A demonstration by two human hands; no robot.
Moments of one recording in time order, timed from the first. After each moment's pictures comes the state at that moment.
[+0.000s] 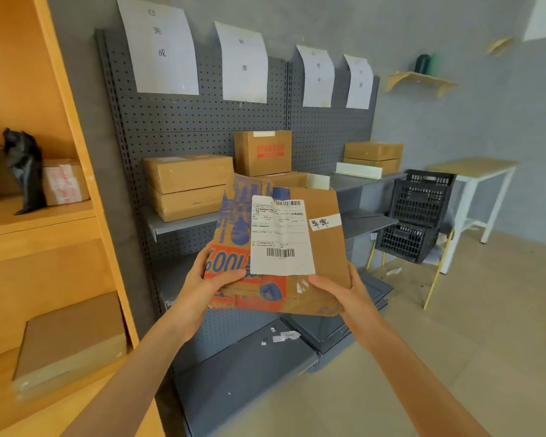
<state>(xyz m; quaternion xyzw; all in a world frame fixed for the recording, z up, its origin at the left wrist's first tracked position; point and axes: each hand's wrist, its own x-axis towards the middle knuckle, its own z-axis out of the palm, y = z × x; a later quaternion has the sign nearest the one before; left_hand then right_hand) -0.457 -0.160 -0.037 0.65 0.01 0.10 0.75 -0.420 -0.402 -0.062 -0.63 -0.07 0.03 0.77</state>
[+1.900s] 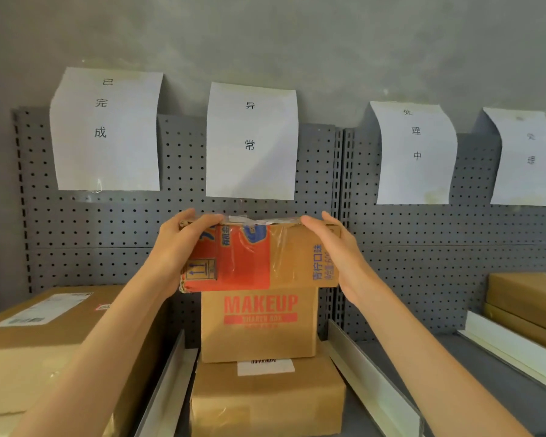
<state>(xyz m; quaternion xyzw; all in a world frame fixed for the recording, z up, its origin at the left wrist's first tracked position) 0.144 -0.176 0.194 0.65 0.15 0.41 0.62 0.290 -0.352 0.181 -0.62 -0.32 0.09 0.71</state>
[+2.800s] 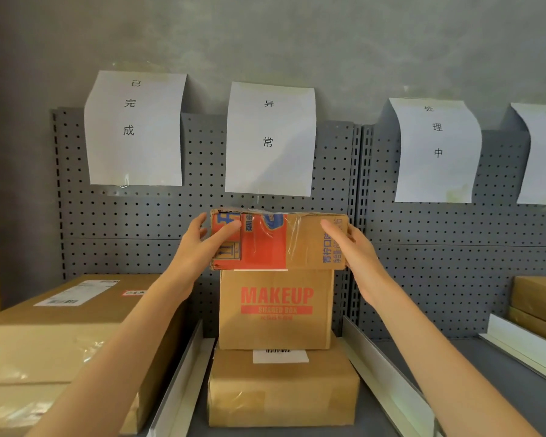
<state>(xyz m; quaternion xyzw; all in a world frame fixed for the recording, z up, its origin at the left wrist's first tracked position) 0.144 -0.161 0.172 0.71 0.18 0.40 0.55 0.309 -0.348 0.166 -0.64 -0.35 0.07 0.68</state>
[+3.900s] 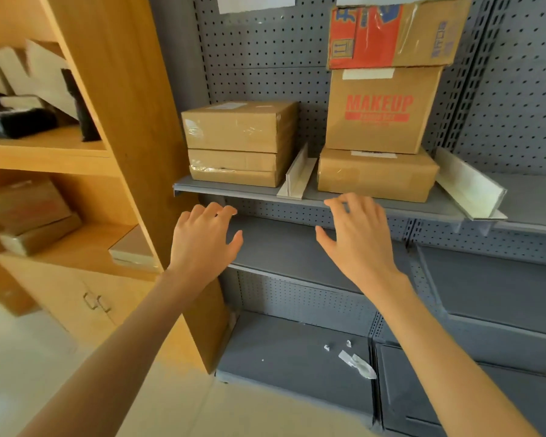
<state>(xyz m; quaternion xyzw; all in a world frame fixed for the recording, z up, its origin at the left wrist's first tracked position) -0.146 -0.307 -0.028 0.89 0.37 0.25 -0.11 0.043 -0.435 -0.033 -0.79 -0.51 -0.26 0.19</state>
